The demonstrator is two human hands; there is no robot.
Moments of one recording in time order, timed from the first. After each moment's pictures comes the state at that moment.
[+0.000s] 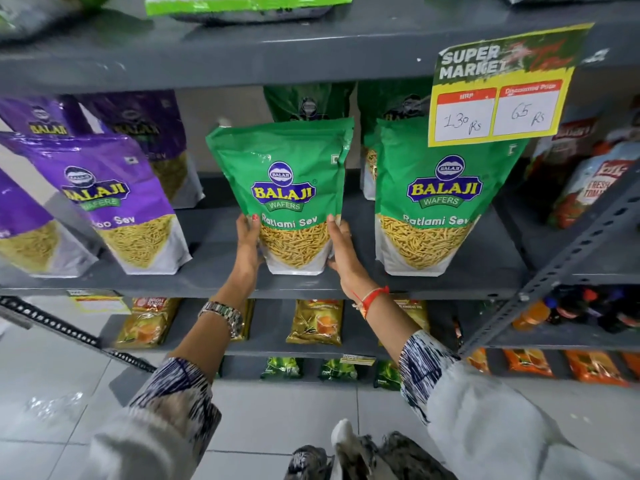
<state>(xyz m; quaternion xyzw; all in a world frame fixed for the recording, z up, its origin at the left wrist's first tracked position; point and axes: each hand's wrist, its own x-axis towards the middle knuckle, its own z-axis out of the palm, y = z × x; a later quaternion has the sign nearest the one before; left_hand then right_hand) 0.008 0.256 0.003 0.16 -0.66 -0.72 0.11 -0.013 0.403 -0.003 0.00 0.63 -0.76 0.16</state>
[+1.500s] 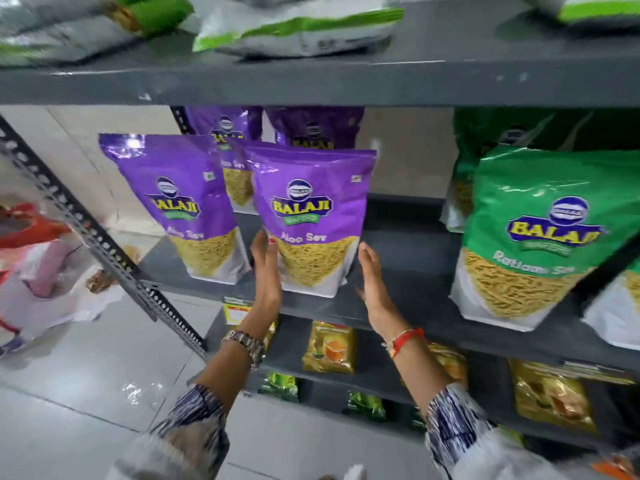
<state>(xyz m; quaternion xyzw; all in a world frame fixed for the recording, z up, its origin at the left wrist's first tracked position) 0.046 -0.005 -0.014 0.18 -0.66 -0.66 0.30 0.013 0.151 -0.011 -0.03 0.63 -0.76 0.16</state>
